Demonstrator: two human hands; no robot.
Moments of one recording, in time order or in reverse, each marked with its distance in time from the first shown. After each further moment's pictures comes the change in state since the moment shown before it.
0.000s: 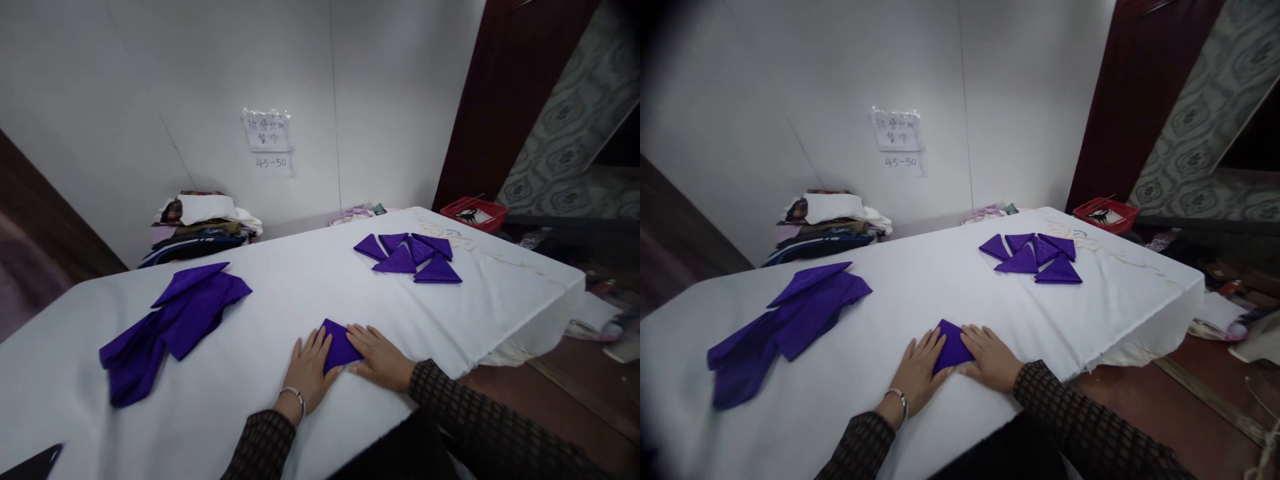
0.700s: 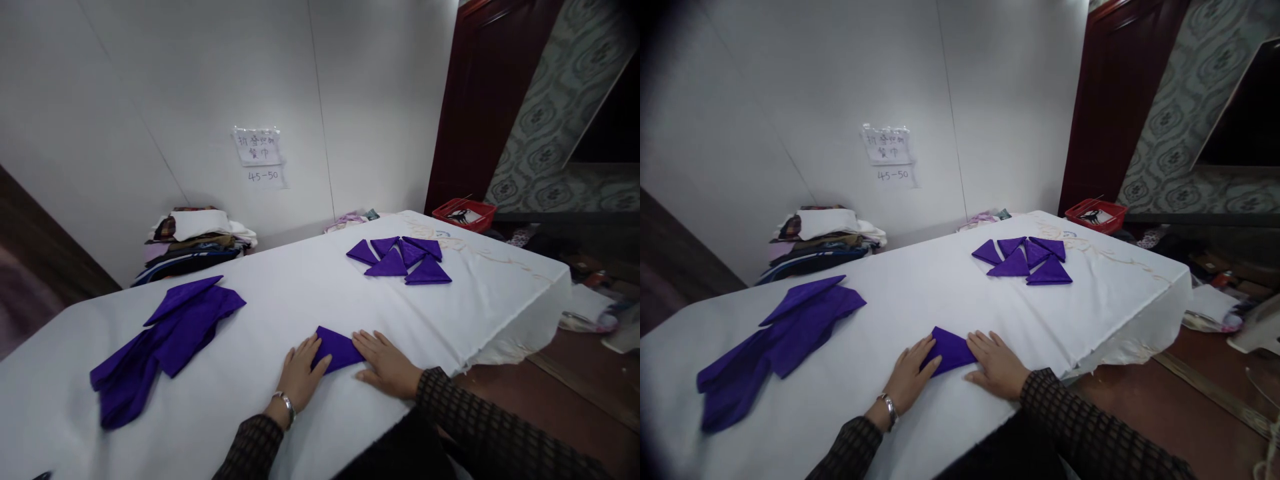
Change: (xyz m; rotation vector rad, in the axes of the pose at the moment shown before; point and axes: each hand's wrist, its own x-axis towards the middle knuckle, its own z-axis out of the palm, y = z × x) left_hand 0.008 0.000 -0.014 -0.232 0.022 -0.170; right_hand -0.025 0.013 -0.001 0.010 0.045 0.046
